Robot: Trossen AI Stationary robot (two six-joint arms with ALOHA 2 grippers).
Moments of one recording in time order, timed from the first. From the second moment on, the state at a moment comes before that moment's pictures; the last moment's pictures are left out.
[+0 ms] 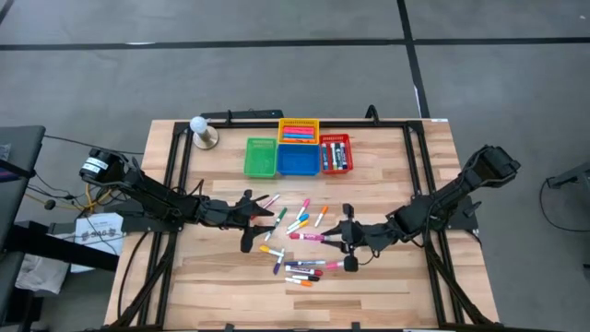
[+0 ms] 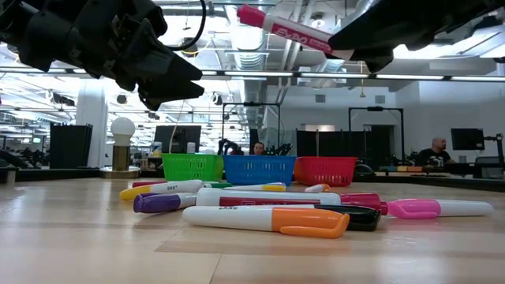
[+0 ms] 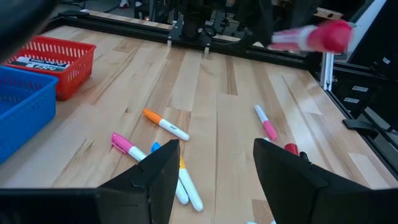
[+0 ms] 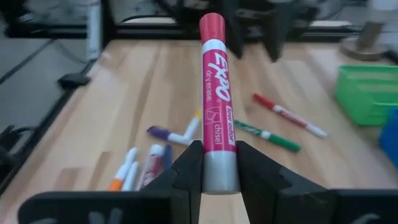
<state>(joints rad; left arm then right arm) -0.32 1.38 0.37 0.74 -0.30 -0.21 0.50 1.42 0.65 0.32 0.46 0.15</state>
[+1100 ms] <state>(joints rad) -0.32 1.38 0.37 0.76 -0.35 -0.19 0.18 1.42 0.65 0.19 1.03 0.40</state>
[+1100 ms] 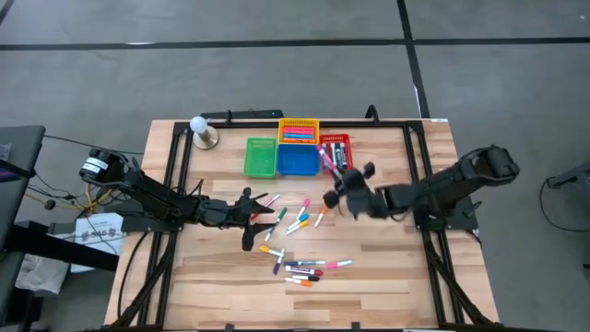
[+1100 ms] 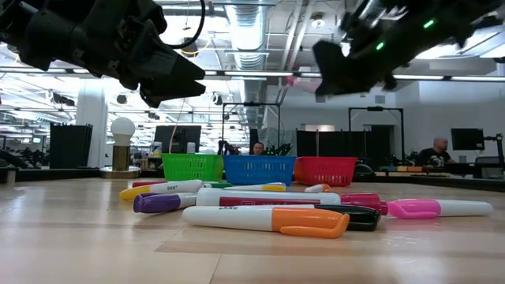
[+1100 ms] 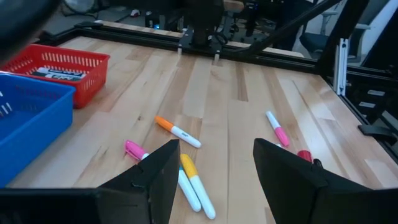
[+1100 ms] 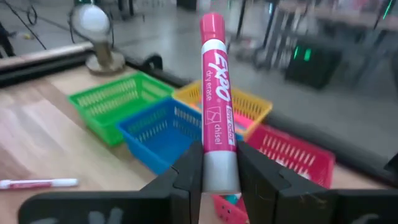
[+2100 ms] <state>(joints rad) -0.32 1.38 0.37 0.77 -0.35 -0.18 -0.23 1.42 0.65 0.00 0.58 0.70</state>
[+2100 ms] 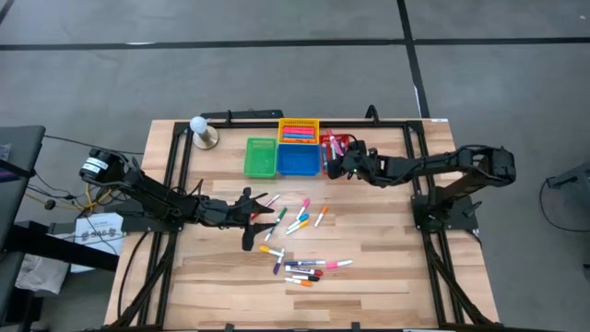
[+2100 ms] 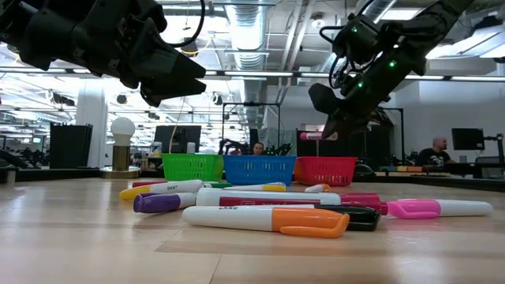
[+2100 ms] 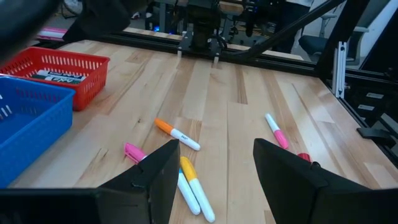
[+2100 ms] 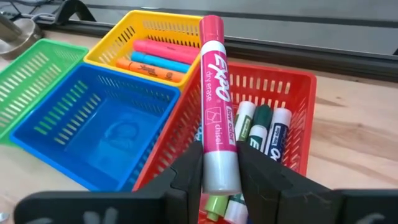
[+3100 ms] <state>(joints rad) -0.32 1.38 0.37 0.77 -0.35 -0.18 -0.20 1.41 0.65 0.00 0.58 0.62</state>
